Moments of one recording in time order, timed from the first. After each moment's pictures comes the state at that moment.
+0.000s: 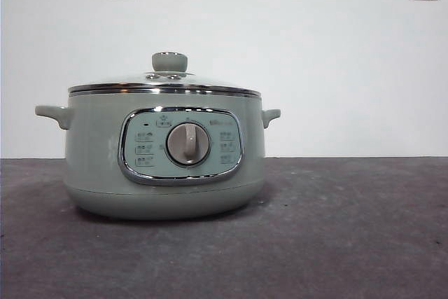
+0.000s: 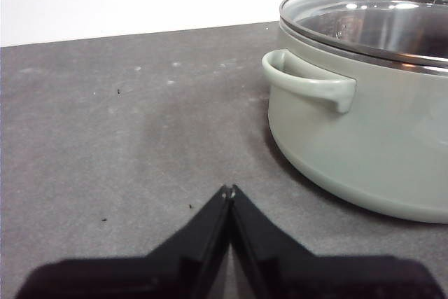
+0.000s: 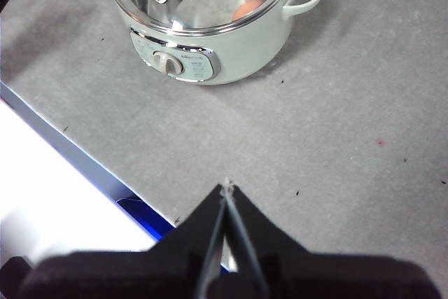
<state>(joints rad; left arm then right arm) 0.03 0.02 0.03 -0.21 0.19 0.05 0.65 0.92 1.44 -1.34 -0.07 -0.01</state>
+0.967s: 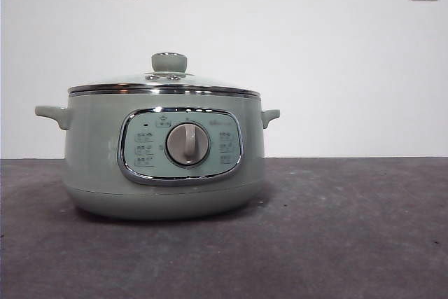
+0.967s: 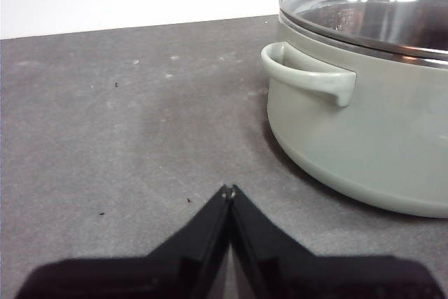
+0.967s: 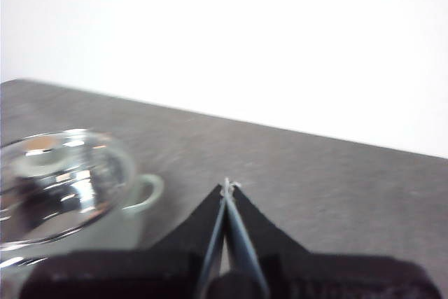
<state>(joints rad) 0.03 0.04 0.03 -0.21 0.19 0.05 0.18 0.46 0.91 -0.57 -0.11 -0.11</state>
